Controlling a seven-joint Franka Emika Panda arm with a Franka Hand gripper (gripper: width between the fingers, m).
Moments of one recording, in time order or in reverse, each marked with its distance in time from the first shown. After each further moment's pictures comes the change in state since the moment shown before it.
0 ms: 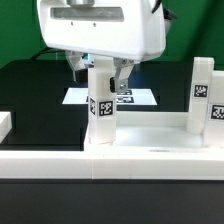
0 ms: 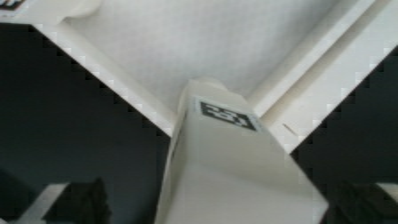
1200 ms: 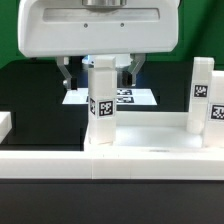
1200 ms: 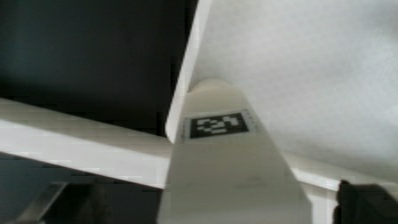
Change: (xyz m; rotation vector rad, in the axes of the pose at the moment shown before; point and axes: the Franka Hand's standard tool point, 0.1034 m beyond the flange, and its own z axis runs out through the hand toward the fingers) arm -0.002 0.001 0.001 -0.084 0.001 -1.099
